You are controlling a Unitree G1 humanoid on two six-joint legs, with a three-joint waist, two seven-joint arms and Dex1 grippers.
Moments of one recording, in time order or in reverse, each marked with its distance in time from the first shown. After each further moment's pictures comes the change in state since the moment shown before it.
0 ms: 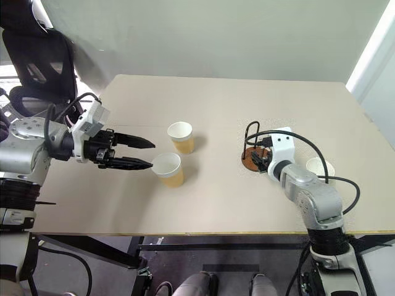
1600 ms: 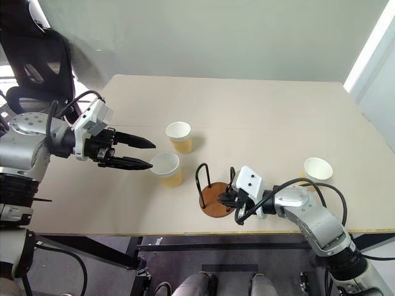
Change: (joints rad) left arm -0.048 0.028 -0.076 0.025 -0.002 -0.018 0.000; right arm 0.144 -0.262 0.292 -0.186 -0.054 -0.259 0.779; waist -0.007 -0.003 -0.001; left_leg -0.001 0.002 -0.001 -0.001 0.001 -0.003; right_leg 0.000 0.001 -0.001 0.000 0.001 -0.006
